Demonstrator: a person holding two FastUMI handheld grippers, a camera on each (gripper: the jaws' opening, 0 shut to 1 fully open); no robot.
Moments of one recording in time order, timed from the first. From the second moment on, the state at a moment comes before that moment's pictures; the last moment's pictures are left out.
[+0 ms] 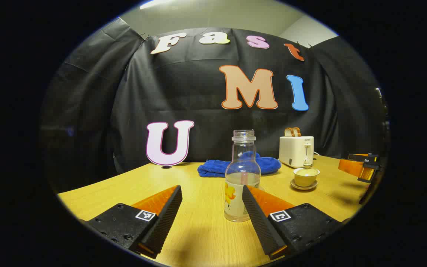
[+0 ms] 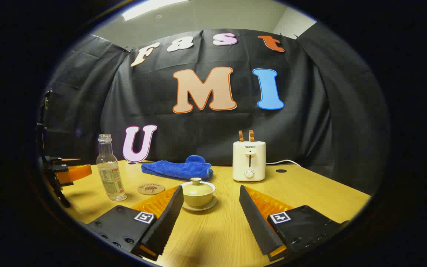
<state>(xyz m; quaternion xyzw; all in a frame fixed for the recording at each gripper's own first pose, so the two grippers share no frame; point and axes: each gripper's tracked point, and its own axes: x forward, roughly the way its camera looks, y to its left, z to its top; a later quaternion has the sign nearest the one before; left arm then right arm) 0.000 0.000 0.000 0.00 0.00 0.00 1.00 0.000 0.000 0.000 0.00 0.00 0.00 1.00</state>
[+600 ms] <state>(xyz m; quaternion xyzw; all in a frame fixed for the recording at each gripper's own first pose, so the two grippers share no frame) -0.001 0.002 -0.001 0.00 0.00 0.01 1.00 0.001 0.000 0.000 0.00 0.00 0.00 1.00</state>
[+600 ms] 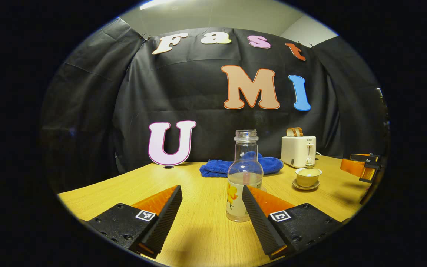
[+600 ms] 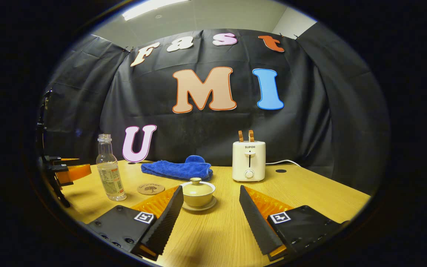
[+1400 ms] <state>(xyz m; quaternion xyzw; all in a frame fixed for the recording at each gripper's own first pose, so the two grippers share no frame) 0.000 0.002 0.000 0.00 0.00 0.01 1.00 0.018 0.022 -0.003 0.00 0.01 0.05 1.00</state>
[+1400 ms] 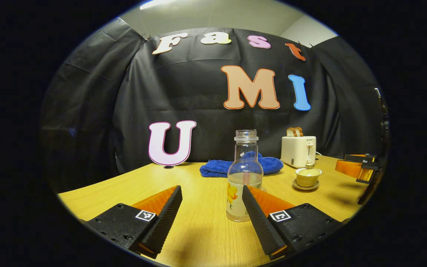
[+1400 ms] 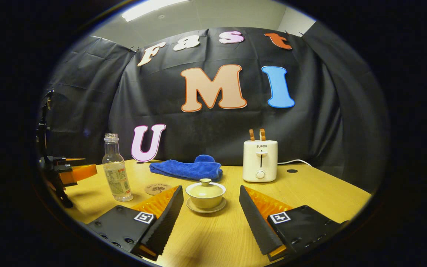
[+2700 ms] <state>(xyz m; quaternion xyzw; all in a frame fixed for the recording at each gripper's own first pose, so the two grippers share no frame) 0.000 0.000 0.000 0.00 0.00 0.00 1.00 0.128 0.048 -0.034 -0.01 0.09 0.07 0.99</state>
